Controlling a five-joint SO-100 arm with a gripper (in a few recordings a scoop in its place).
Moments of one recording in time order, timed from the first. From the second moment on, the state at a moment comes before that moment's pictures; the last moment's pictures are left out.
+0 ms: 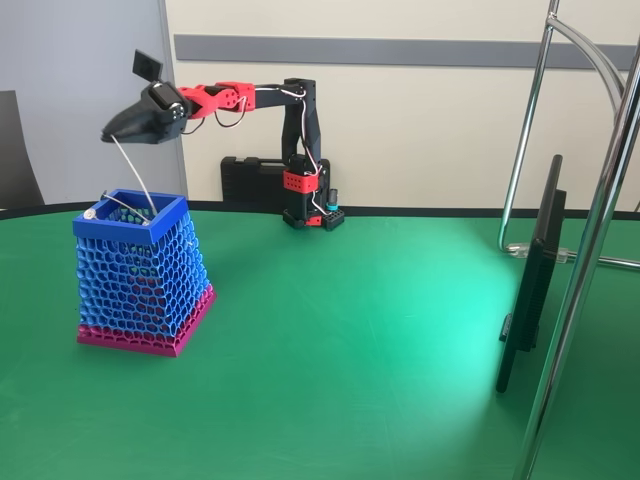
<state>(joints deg) 38.5 89.4 82.4 13.8 -33.3</state>
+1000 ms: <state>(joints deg) 32.3 94.6 89.0 38.6 -22.8</state>
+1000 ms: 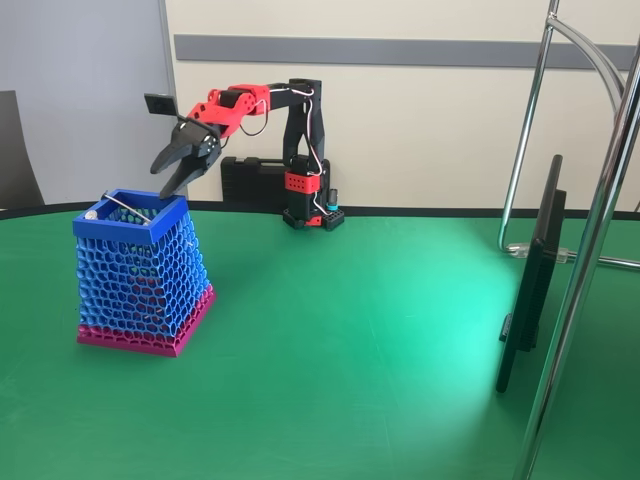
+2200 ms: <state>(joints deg) 16.4 143.0 143.0 49.7 -7.3</state>
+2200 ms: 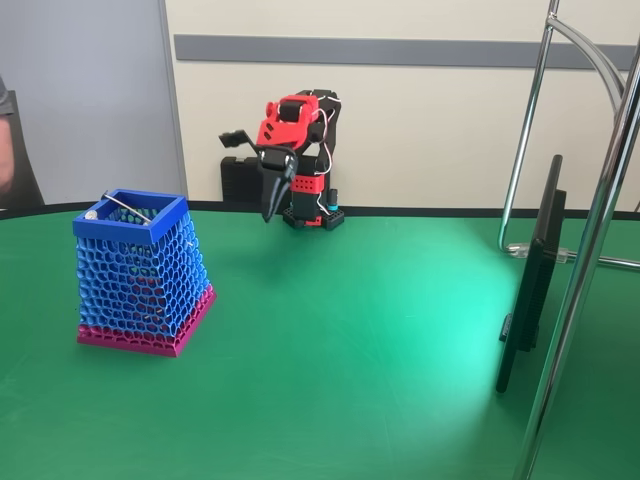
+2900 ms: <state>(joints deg) 6.5 179.7 174.3 45.5 -1.1</state>
